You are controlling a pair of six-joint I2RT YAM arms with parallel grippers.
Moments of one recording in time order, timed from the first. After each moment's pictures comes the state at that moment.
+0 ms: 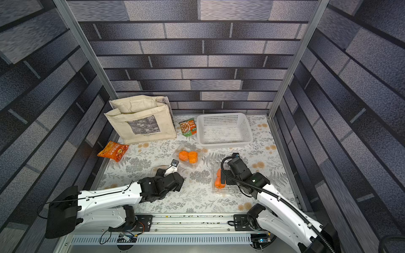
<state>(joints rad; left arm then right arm) -1.13 1.17 0.63 -0.48 -0.63 -0.49 0.65 0.84 0.62 -0.76 0.15 0.52</state>
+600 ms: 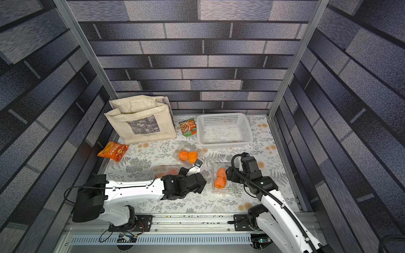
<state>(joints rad) -1.26 1.53 0.96 -0.38 -0.52 -0.51 0.38 0.75 0.55 -0.70 -0.13 0.52</state>
